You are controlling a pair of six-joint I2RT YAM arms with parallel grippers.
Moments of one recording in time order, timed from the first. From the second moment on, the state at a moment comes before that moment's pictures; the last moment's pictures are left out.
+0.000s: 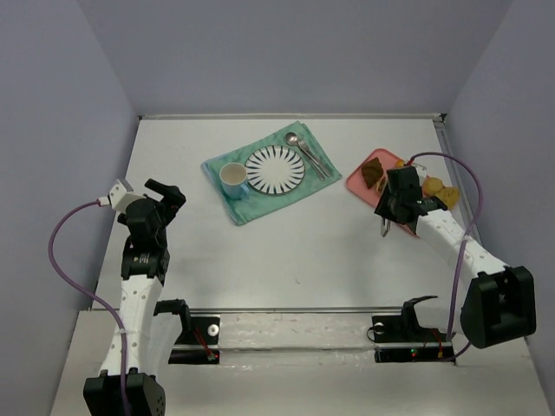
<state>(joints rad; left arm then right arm) 0.07 0.70 0.52 -0.12 -0.23 -0.73 0.22 1.26 0.85 -0.49 0.31 0.55</state>
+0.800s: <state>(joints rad) 0.07 0.67 0.52 -0.12 -0.23 -0.73 0.39 1.16 0.95 -0.36 0.02 0.40</state>
